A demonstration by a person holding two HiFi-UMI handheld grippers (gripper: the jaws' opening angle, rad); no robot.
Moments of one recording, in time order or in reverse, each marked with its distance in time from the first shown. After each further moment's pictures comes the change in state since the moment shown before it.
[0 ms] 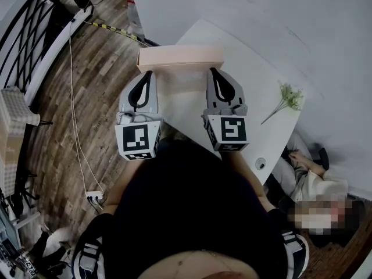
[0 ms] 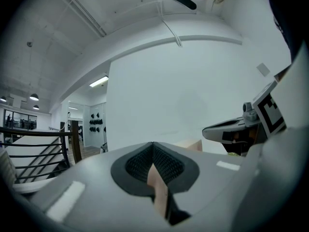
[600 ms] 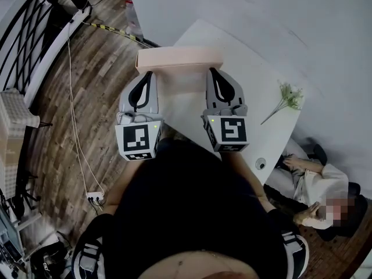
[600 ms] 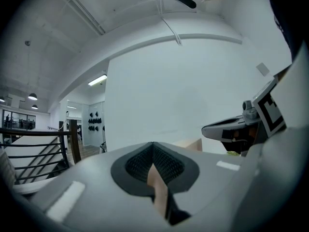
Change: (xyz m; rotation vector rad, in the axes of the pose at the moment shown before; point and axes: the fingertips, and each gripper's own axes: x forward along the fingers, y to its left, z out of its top) left arm 0.003 -0.005 0.000 0.002 0.000 -0.015; right arm -0.002 -0.002 0.003 0.006 -0.006 -0.003
